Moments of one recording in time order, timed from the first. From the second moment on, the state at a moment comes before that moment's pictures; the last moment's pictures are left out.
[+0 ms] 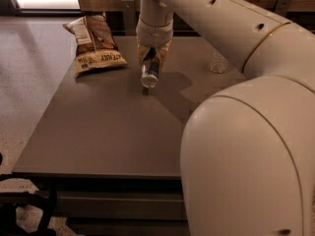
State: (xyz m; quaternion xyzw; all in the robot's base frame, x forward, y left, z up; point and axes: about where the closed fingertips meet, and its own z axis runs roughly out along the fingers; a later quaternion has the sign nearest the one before) arm 0.698 0.004 0.861 0.02 0.99 0.06 0.11
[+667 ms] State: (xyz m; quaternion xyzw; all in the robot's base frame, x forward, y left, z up) arm 0.695 -0.015 0.910 -0.02 0.97 0.08 0.21
